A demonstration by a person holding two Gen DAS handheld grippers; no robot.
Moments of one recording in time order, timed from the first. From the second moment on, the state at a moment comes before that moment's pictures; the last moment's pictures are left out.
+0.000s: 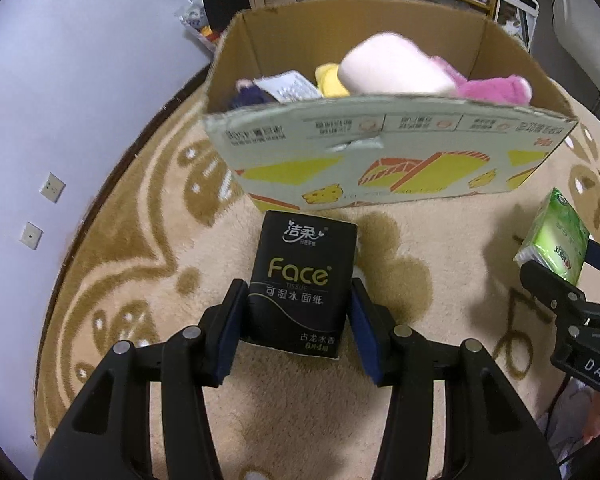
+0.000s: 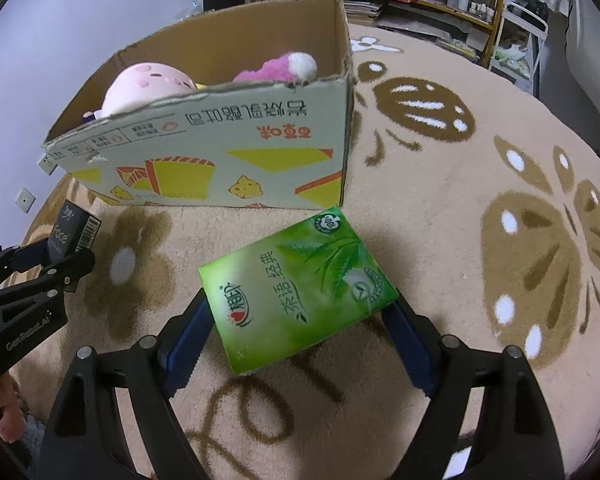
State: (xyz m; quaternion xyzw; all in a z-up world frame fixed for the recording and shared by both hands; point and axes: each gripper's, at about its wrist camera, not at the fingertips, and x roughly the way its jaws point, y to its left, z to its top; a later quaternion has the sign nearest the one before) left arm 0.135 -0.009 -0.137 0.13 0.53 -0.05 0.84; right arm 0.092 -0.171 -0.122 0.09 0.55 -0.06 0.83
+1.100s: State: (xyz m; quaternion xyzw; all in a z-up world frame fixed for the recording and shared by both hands) left arm 0.099 0.003 -0.032 0.11 0.33 -0.02 0.94; right arm 0.089 -0.184 -0.050 0.13 0.42 -0.06 0.90
